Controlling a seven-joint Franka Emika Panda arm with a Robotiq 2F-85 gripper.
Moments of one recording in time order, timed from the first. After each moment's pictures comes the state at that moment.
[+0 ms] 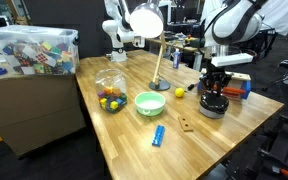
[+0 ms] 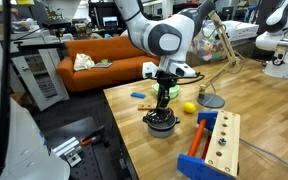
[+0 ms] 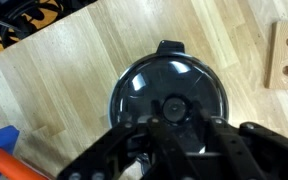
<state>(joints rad) 0.07 0.23 -0.02 -2.40 0.11 2.39 0.49</state>
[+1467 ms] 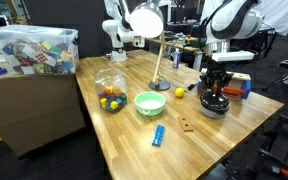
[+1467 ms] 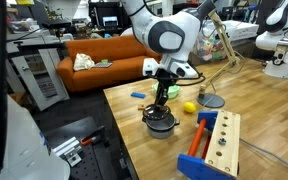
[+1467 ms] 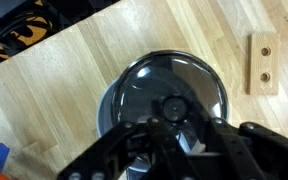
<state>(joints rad) 0.06 0.22 -0.02 -2.39 0.23 2.33 0.41</state>
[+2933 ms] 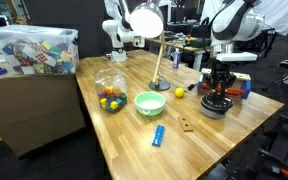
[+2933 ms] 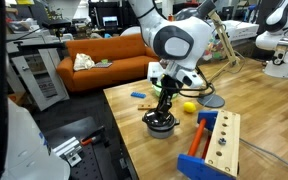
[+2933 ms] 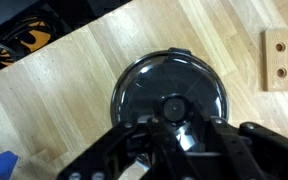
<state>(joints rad) 0.00 0.25 -0.04 -2.38 0.28 2.30 0.31</state>
